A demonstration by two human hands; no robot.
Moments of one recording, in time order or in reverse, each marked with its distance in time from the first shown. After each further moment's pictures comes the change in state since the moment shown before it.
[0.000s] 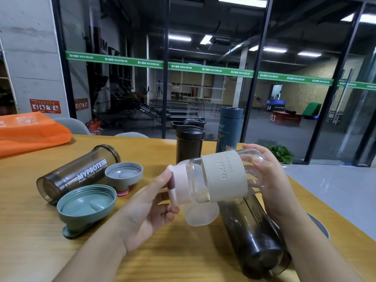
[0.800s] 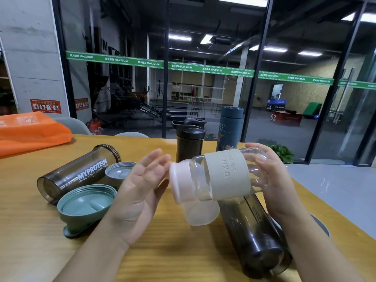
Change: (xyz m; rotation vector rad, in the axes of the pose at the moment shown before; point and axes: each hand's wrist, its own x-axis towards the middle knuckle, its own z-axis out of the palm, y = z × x) left_hand 0.006 0.005 -0.010 -0.212 -0.029 0.377; right_hand -0.001 -0.003 0.000 0.037 0.028 0.010
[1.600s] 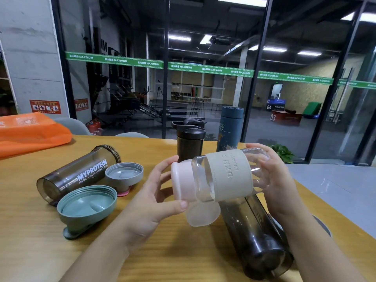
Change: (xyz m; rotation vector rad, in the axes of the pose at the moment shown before) left_hand -0.009 -0.006 0.004 0.499 -0.167 -0.098; right_hand 0.001 0.000 -0.002 0.008 0.005 0.011
